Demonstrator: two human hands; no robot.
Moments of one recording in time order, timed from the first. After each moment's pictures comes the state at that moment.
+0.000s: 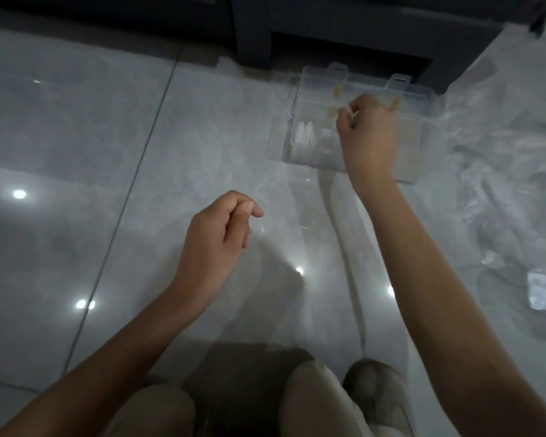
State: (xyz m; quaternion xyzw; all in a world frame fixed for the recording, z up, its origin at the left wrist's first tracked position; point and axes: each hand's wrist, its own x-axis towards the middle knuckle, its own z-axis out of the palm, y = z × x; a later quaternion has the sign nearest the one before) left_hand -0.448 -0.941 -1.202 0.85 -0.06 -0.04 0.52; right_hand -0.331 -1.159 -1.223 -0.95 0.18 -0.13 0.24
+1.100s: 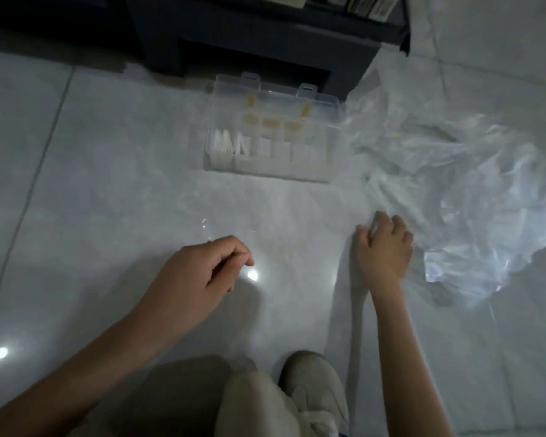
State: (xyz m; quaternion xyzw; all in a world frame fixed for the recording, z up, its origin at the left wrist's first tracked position) left_hand -0.468 -0.986 -1.200 0.83 -0.23 -0.19 0.48; right_hand -0.506 -1.290 -1.281 -0.92 0.37 -0.03 0.09
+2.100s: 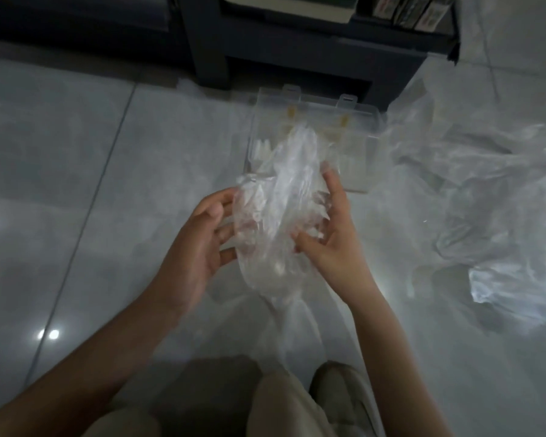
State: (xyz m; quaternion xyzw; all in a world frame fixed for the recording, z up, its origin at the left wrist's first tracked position) left_hand -0.442 -0.975 -1.178 0.56 0.07 -0.24 0.79; right_hand -0.472 -1.157 -1.199 -0.72 0.06 0.00 0.69
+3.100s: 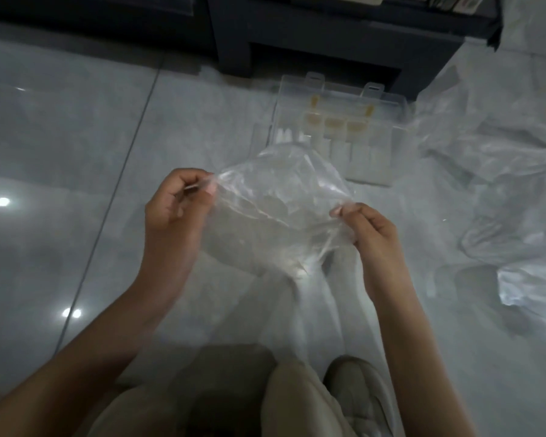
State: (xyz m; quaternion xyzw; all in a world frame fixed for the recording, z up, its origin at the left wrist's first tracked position) left_hand -0.437 -0.944 -1.184 0.74 0.06 0.01 0.67; right_hand -0.473 -1.169 -1.210 -0.68 0.24 0.00 0.70
